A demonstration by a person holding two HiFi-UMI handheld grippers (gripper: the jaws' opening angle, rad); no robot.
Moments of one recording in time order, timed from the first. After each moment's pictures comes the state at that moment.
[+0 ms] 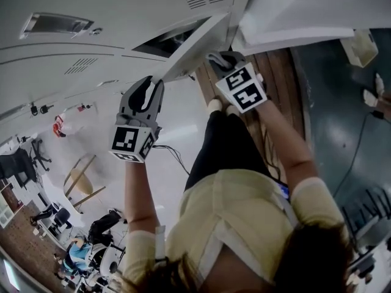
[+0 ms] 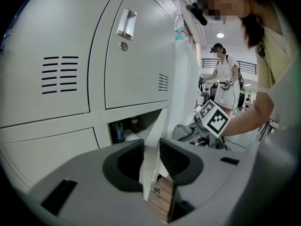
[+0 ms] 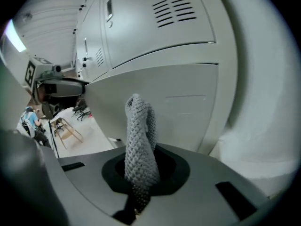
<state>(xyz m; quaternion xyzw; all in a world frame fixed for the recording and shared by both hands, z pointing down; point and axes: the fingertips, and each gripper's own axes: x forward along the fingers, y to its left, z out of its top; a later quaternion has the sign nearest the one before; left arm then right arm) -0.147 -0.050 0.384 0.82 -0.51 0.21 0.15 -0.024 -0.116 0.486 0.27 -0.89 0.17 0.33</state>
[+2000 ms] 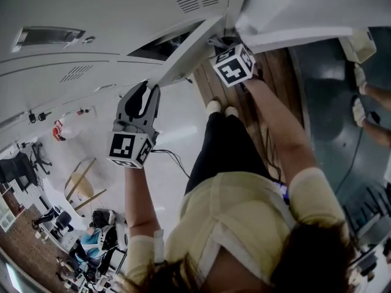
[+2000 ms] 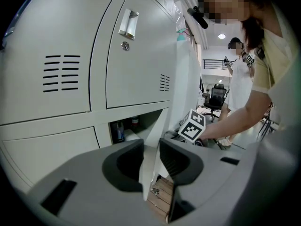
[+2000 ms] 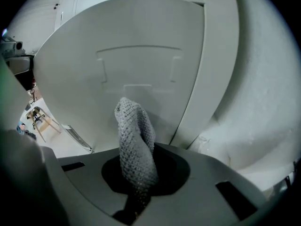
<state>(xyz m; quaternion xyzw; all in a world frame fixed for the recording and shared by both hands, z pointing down) -0.148 -0.051 0.384 0.82 -0.51 0.20 0.15 -0.001 -0.186 0.550 0.35 -0.83 0.16 0.41</state>
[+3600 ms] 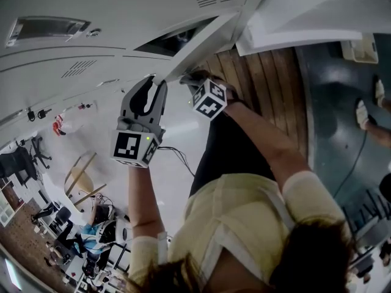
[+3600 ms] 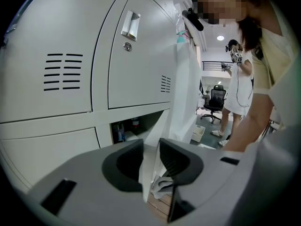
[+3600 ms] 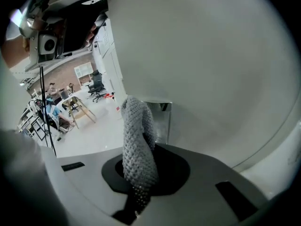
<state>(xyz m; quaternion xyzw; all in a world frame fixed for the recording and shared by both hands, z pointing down) -0.152 -0.055 0.384 0.82 -0.52 0.19 0.15 -0.127 -0.034 0.601 0.14 -0.89 0.14 0.41</state>
